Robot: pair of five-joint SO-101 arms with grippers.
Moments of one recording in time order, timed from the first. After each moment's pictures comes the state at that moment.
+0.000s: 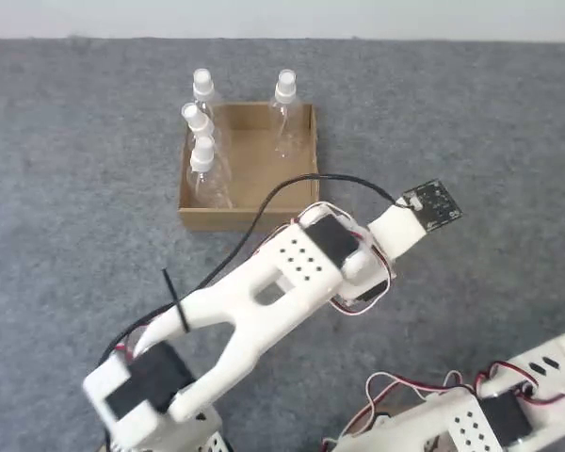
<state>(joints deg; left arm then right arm) 44.5 -0.6 14.7 71.6 -6.0 63.5 -102.8 95.2 28.0 -3.0</state>
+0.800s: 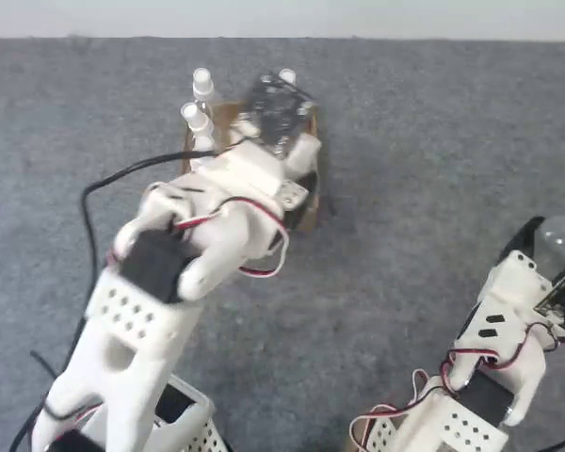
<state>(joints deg) 25.6 -35.7 16.7 70.8 -0.1 30.7 -102.8 90.2 27.8 -5.7</state>
